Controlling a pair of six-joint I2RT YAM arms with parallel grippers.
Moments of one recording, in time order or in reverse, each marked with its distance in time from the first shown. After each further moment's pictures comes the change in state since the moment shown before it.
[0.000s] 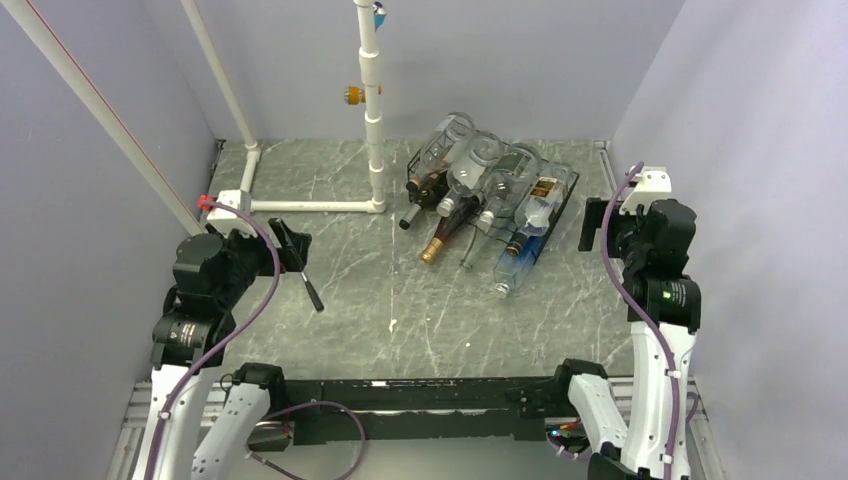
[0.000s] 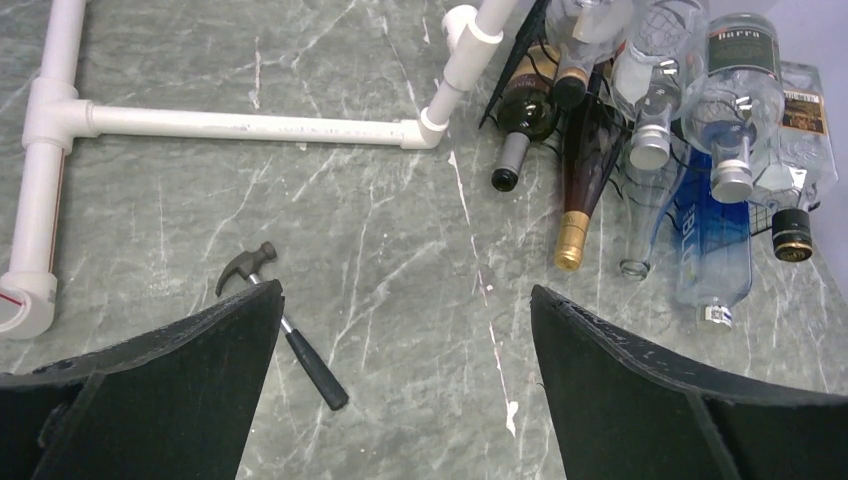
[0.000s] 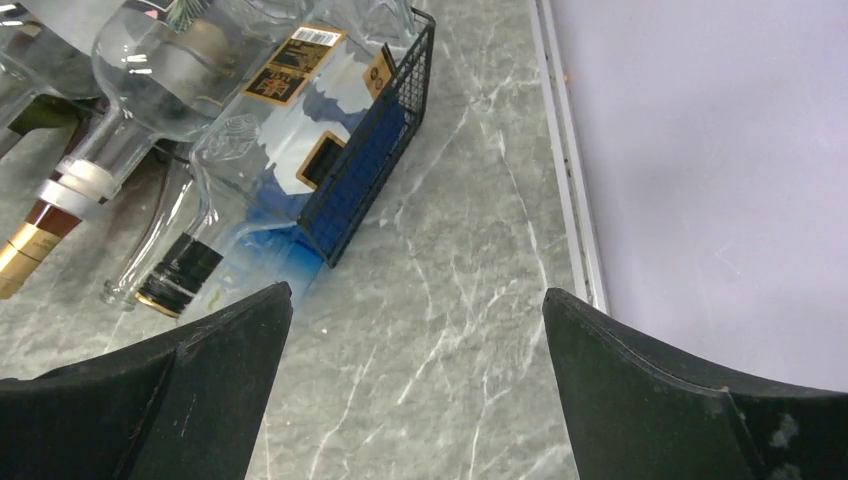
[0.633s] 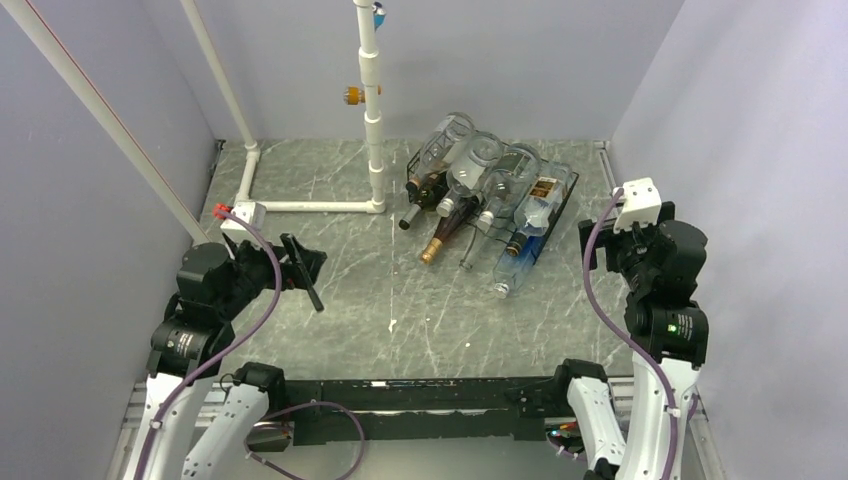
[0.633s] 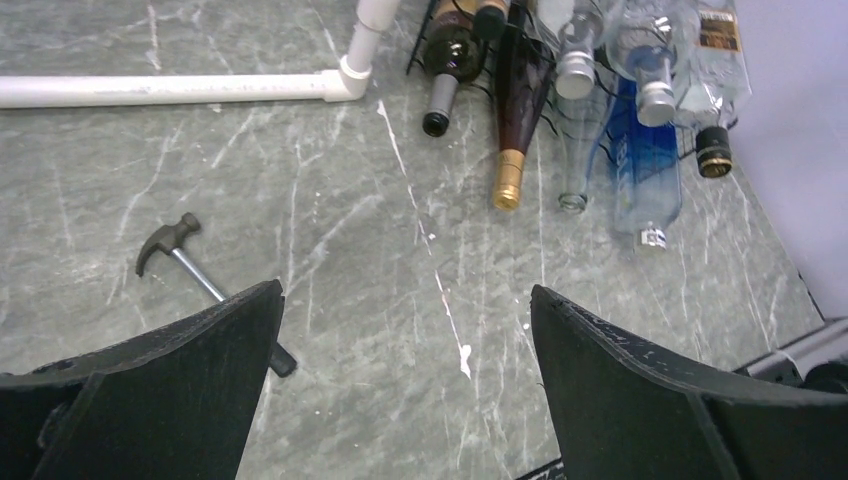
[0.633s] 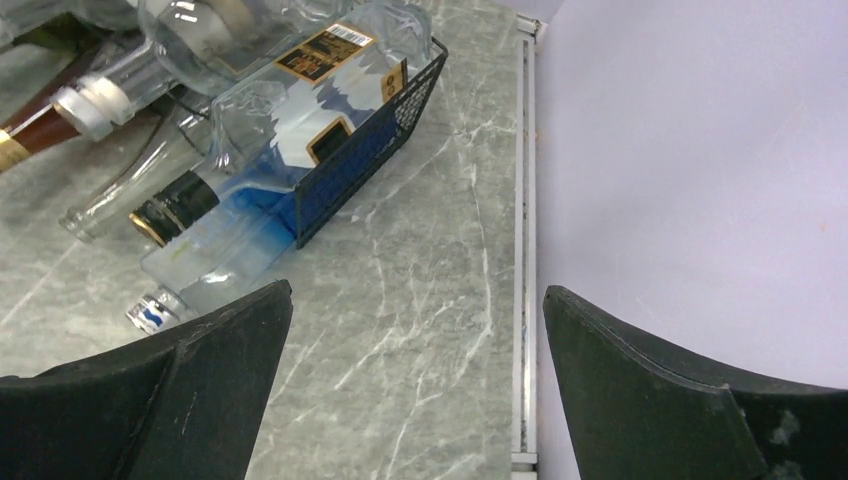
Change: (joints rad) left arm -0.072 -0.044 -0.010 -0.070 0.084 -0.025; right arm -0.001 -0.089 0.031 -0.073 -0.074 -0.225
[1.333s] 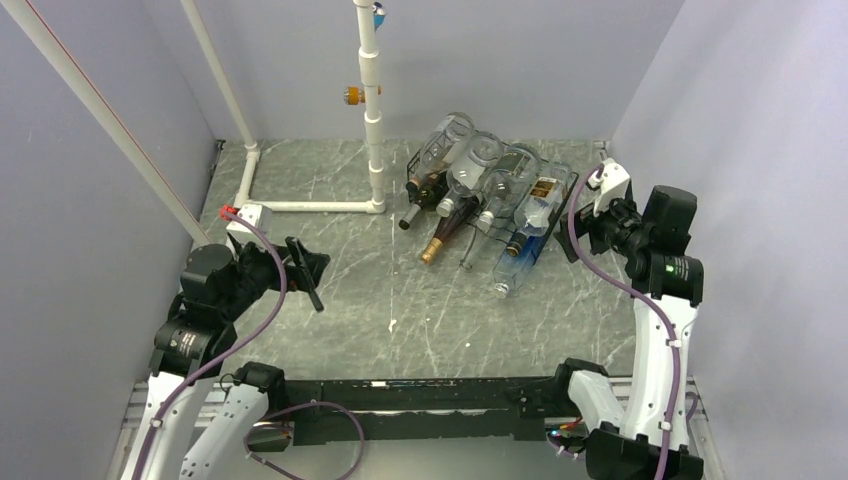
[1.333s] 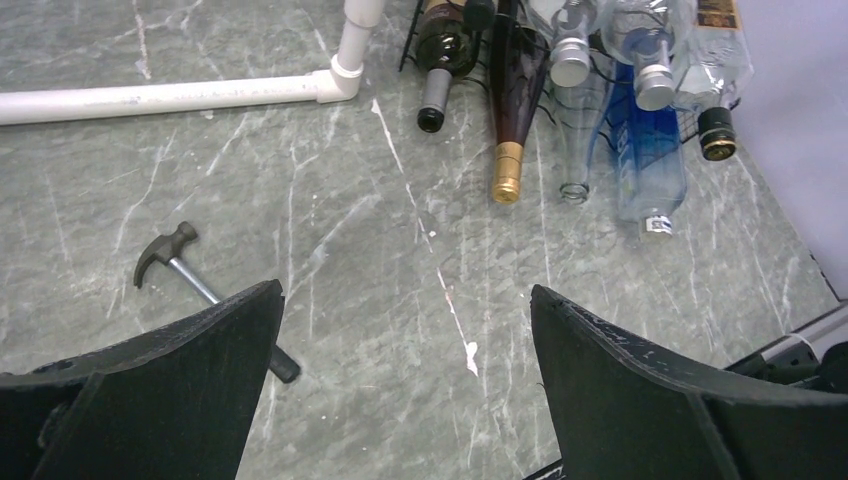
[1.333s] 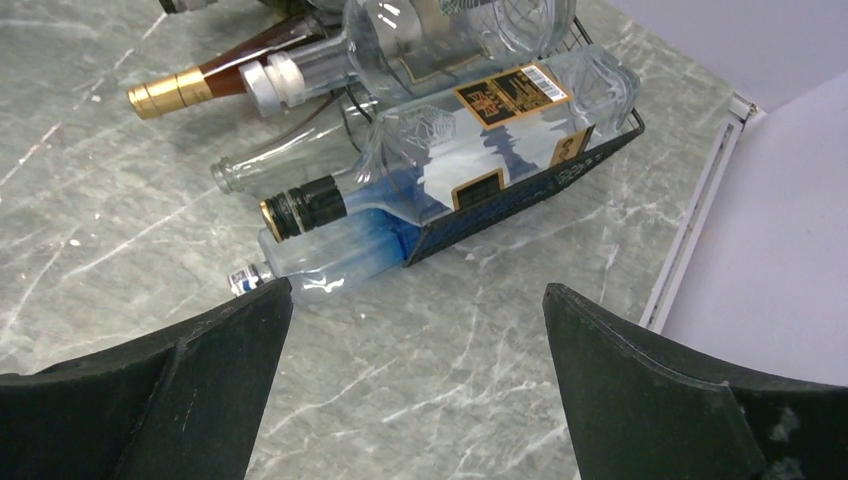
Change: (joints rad) left arm -0.047 -0.008 -0.026 0.013 -0.016 0.034; right arm -0.066 0.210 0.016 -0.016 -0.468 -0.211
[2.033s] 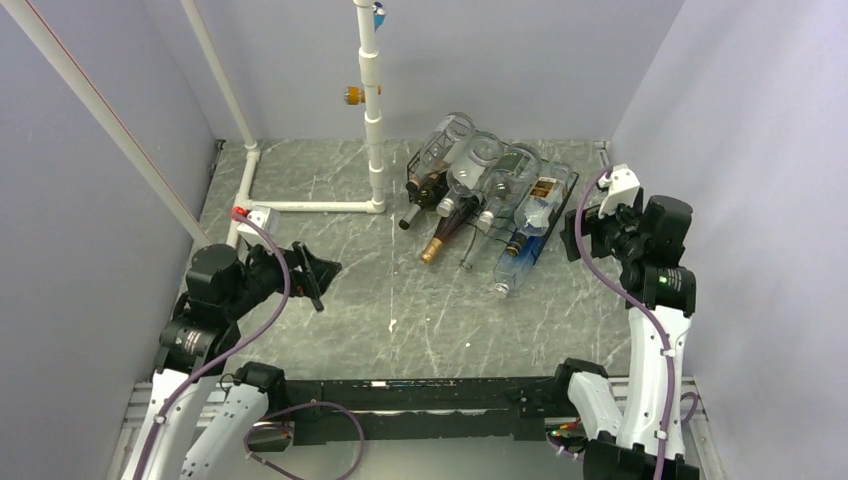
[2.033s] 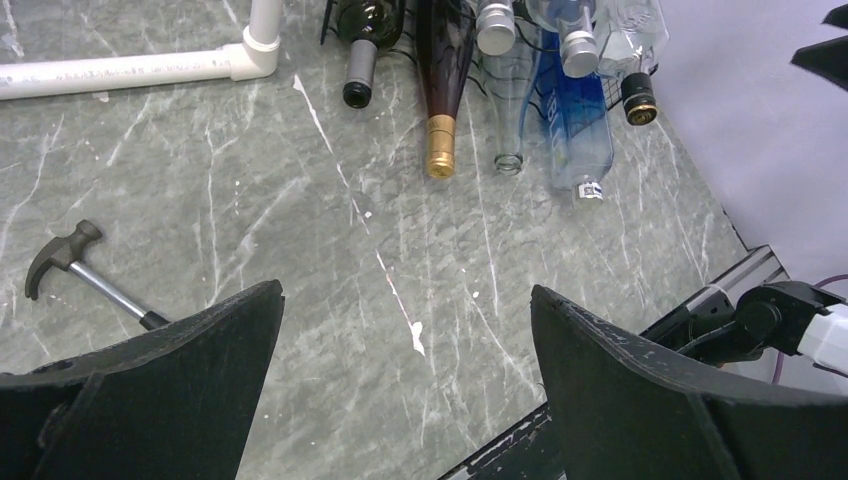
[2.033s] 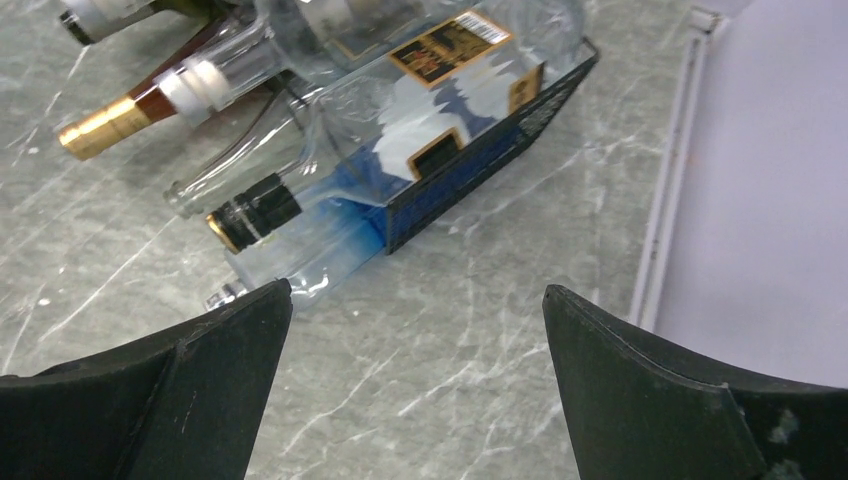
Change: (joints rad) left arm -0.004 0.011 -0.031 0.028 0.156 -0.052; right arm 0.013 -0.052 -0.072 0.093 0.169 0.175
